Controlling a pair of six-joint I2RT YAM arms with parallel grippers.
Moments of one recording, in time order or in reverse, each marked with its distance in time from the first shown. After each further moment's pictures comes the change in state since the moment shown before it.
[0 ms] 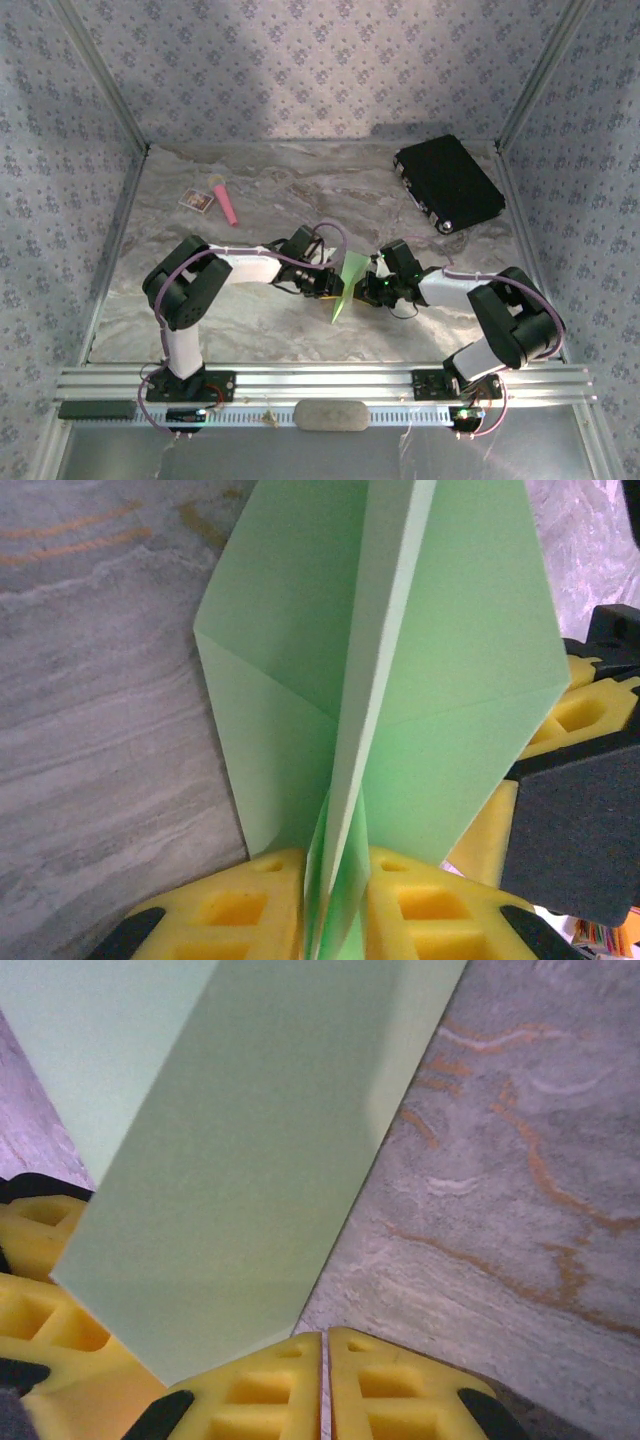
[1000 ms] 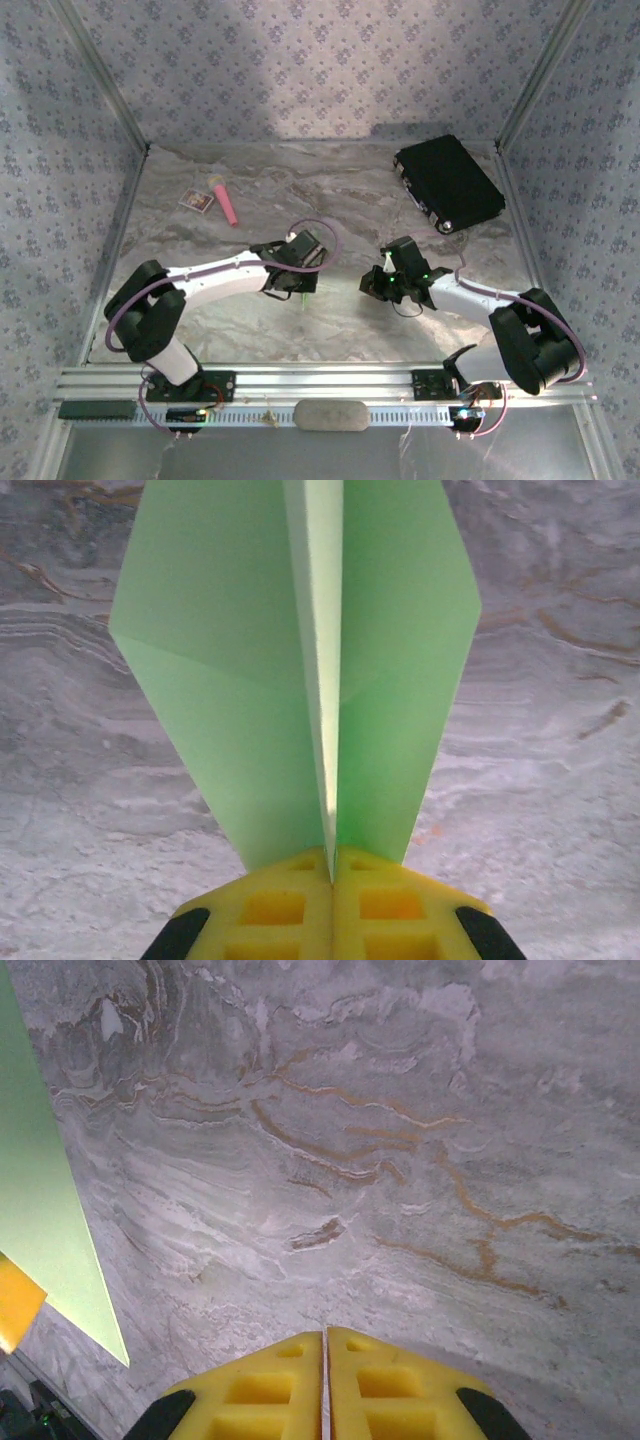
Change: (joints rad) left arm -0.111 -0.248 0.047 -0.447 -0.758 -0.025; right arm -0.010 -0.150 0.000 -0.089 0.126 0.026
